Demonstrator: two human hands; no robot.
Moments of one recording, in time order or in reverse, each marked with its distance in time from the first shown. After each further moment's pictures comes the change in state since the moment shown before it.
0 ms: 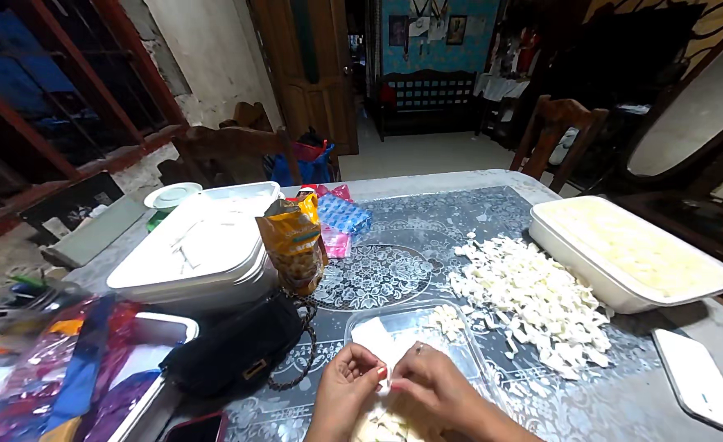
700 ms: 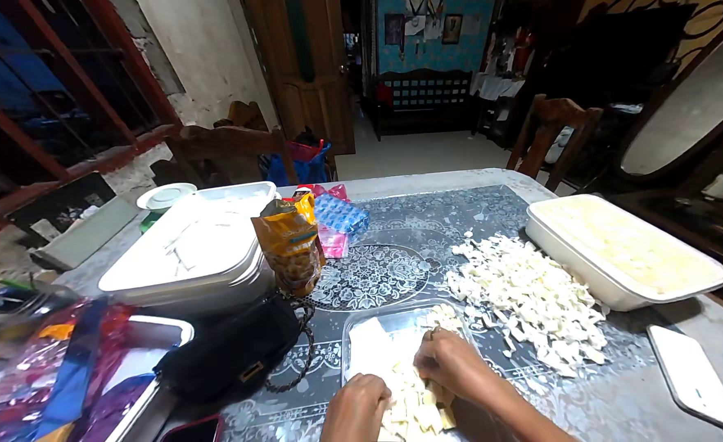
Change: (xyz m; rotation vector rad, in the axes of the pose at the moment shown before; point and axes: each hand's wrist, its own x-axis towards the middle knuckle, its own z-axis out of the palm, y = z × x) left_hand -0.016 -0.005 0.001 1.006 -0.284 0.250; right_hand 0.010 0.014 -0.036 -0.305 -0.342 0.358
